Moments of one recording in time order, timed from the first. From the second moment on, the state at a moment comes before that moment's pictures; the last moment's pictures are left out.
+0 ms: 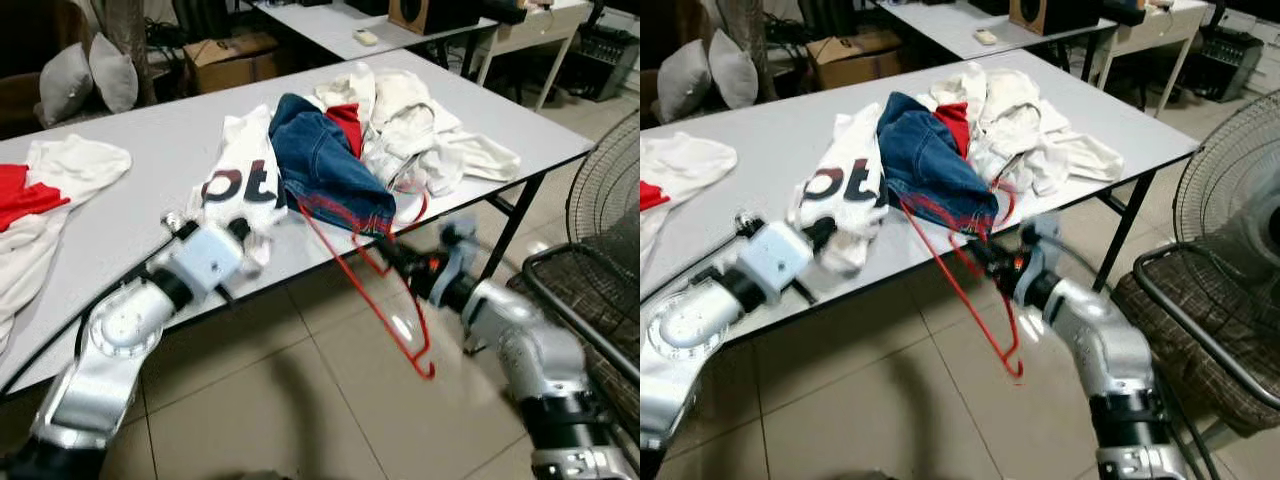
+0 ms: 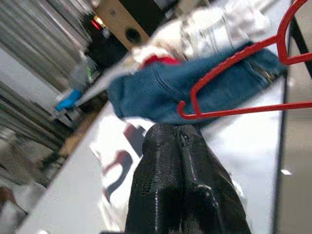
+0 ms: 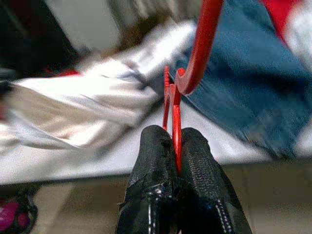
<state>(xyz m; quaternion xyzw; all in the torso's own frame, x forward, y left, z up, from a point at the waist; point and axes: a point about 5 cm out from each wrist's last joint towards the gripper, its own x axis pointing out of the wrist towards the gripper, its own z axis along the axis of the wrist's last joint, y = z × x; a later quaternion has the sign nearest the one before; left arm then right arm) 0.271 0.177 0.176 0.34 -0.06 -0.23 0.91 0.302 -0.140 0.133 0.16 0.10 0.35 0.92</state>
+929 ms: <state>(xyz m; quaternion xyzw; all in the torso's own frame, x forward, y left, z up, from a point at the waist) 0.281 0.153 0.207 0.29 -0.12 -0.27 0.91 0.281 -0.127 0.147 0.18 0.08 0.46 0.87</state>
